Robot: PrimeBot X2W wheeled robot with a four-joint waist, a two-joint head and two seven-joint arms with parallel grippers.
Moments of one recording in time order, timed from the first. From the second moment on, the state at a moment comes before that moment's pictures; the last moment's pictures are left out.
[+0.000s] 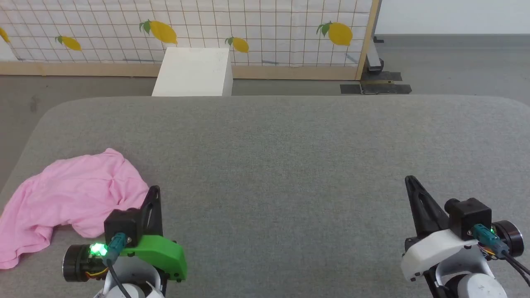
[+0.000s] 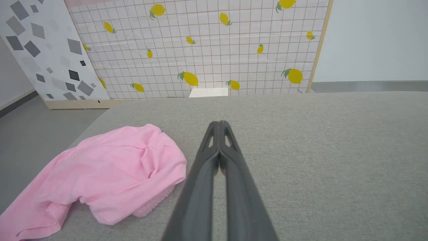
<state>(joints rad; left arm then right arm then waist) -0.01 0.06 0.00 0.00 -0.01 0.00 0.00 -0.01 -0.05 0.00 0.01 0.01 0.13 0.00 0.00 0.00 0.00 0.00</state>
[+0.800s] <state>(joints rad) -0.01 0.06 0.00 0.00 -0.01 0.00 0.00 -0.01 -0.05 0.00 0.01 0.01 0.13 0.00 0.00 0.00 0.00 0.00</state>
